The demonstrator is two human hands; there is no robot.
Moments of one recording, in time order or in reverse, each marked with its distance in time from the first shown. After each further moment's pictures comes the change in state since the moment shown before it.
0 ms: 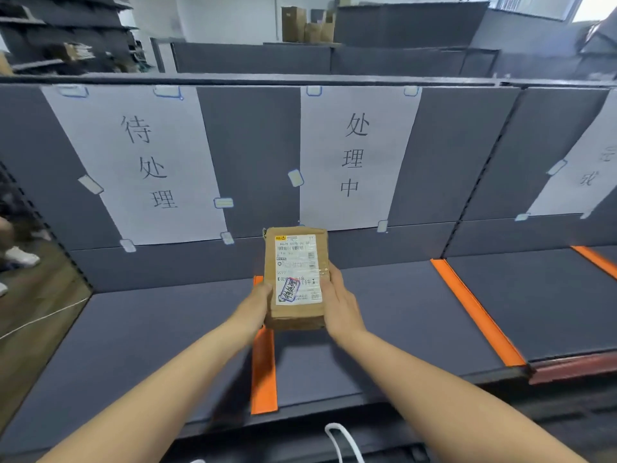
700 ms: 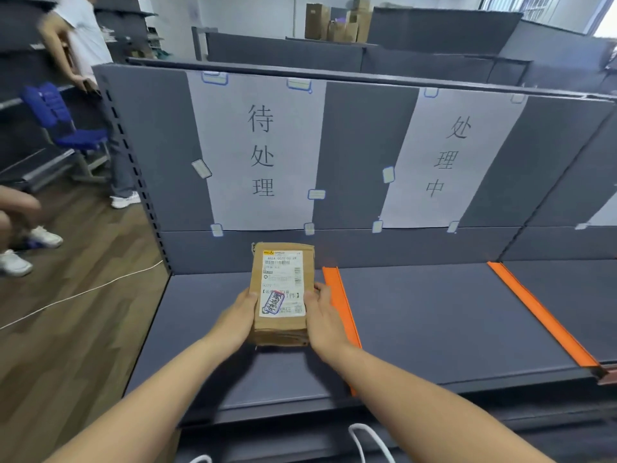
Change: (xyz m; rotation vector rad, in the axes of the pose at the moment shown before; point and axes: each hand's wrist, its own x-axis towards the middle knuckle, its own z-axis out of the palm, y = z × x) left_hand 0.004 -0.083 -0.195 0.181 0.073 0.035; right_hand -0.035 -0.048 0.192 0.002 -0.079 0.046
